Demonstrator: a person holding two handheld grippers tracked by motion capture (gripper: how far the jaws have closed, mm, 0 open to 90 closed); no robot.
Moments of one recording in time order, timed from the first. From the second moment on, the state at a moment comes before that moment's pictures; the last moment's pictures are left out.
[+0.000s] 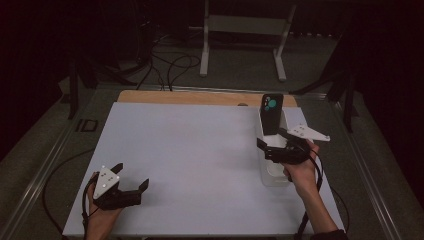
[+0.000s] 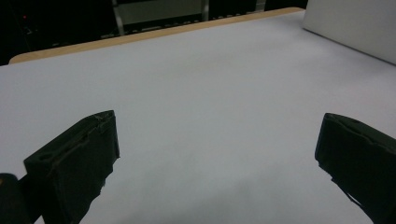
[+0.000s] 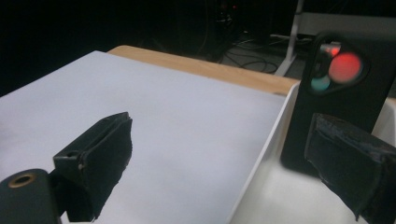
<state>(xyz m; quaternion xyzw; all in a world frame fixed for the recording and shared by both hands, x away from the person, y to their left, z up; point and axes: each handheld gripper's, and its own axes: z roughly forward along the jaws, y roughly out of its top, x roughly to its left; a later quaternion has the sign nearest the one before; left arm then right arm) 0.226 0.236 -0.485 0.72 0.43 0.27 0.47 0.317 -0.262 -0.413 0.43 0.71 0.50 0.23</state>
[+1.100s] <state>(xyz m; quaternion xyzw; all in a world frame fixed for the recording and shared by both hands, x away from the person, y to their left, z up) 0.218 0.242 -0.478 0.72 0.41 0.28 0.49 0.249 -0.268 -0.470 0.40 0.69 0.54 0.27</state>
